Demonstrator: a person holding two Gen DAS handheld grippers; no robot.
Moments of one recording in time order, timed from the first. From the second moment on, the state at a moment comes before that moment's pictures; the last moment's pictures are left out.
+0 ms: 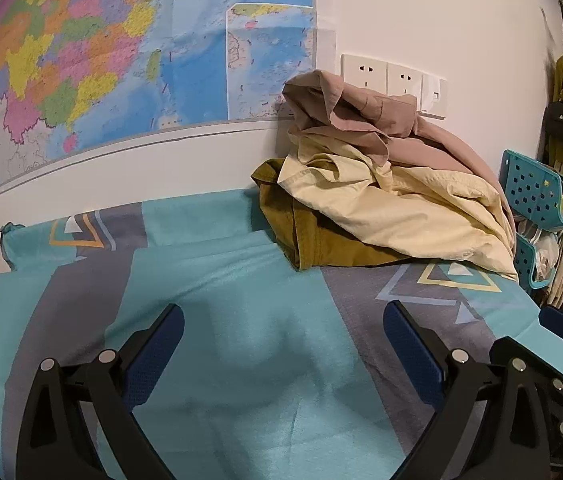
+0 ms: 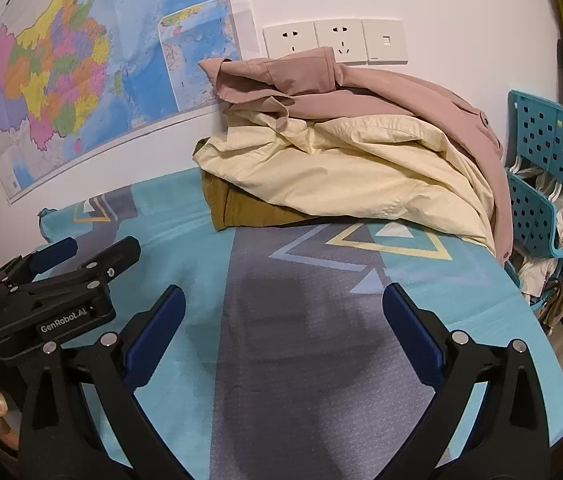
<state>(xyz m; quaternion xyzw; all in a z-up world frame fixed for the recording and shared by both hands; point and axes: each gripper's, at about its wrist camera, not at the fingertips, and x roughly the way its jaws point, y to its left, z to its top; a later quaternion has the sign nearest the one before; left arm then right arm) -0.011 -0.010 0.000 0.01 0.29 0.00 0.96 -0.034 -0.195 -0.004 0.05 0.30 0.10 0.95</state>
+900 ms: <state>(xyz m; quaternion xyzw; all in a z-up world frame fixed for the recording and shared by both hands) -0.010 -0.008 -0.003 0.00 0.29 0.00 0.96 -0.029 -0.189 -0.006 0.02 0.30 0.09 0.95</state>
